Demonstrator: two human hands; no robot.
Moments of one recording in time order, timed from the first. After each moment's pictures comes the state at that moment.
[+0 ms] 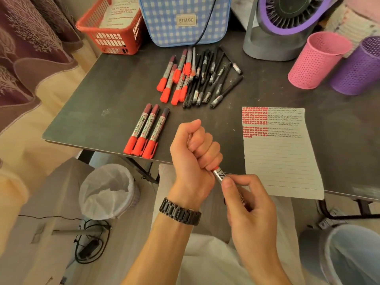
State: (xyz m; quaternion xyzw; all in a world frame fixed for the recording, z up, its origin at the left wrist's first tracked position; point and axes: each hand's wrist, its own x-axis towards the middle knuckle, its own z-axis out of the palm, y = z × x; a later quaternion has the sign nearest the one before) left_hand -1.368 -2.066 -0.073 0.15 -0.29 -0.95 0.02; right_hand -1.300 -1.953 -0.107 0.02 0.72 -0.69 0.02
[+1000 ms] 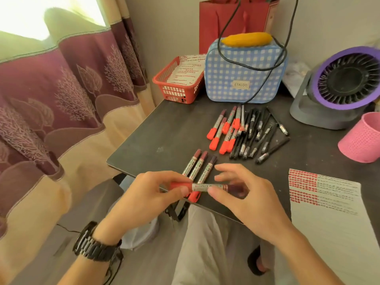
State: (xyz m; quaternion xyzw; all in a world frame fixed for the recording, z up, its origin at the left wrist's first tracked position) left_hand -1.312 -2.240 -0.040 0.08 -0.89 -0.45 0.03; right_hand -1.415 -2.020 -0.072 -0.29 0.79 -0.52 0.10
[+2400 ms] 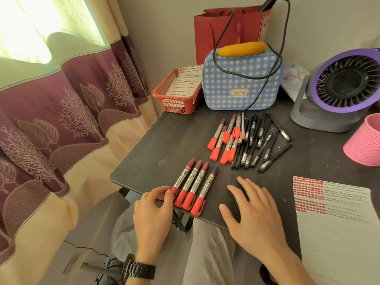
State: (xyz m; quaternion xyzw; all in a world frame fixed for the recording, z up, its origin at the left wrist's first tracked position) left_hand -1.330 -2.236 -0.134 0.36 -0.83 -0.36 0.23; right_hand -1.420 -2.020 -0.129 -0.26 0.95 -0.16 0.05
